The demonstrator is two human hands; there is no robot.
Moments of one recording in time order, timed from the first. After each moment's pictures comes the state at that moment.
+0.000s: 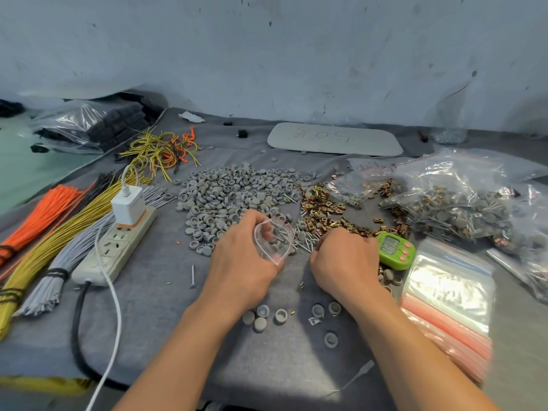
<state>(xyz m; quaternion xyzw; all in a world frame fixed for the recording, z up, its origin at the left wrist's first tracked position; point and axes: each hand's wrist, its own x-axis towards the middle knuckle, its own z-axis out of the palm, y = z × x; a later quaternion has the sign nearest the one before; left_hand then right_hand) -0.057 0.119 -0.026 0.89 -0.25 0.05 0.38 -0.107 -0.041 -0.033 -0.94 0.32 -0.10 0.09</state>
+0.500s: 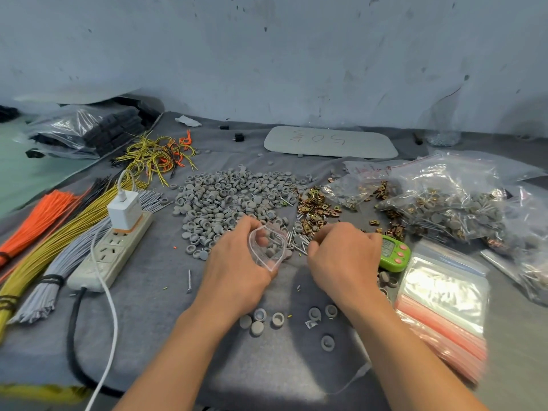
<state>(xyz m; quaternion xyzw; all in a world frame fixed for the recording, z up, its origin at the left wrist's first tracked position) -0.056 0.121 -0.028 0.89 -0.24 0.05 0.39 -0.113 -0.035 -0.023 -0.91 0.33 -0.21 0.16</state>
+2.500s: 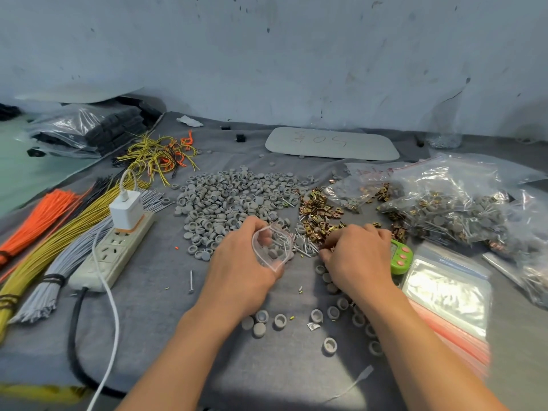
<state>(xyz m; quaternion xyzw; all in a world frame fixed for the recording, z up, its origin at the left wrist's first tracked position) -0.055 0.121 -0.028 0.88 -0.26 0.05 0.38 -0.114 -0.067 -0.033 -0.94 0.29 -0.16 0.08</state>
